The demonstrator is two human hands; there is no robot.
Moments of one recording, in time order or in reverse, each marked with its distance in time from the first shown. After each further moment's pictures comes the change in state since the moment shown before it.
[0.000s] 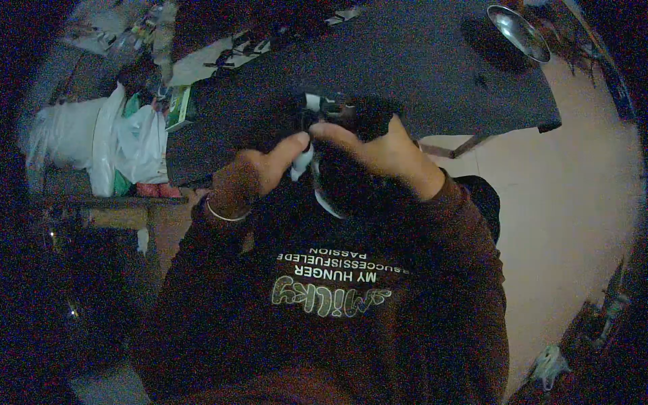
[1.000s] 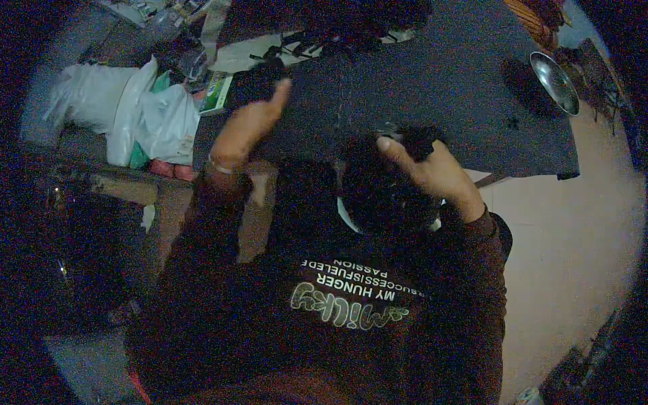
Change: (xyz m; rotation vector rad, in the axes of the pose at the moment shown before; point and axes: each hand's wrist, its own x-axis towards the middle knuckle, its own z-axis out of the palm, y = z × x) left_hand 0.014 -0.071 -0.038 0.059 -0.463 -1.128; right_hand 0.004 0.009 -0.014 -0.120 -0.008 0.111
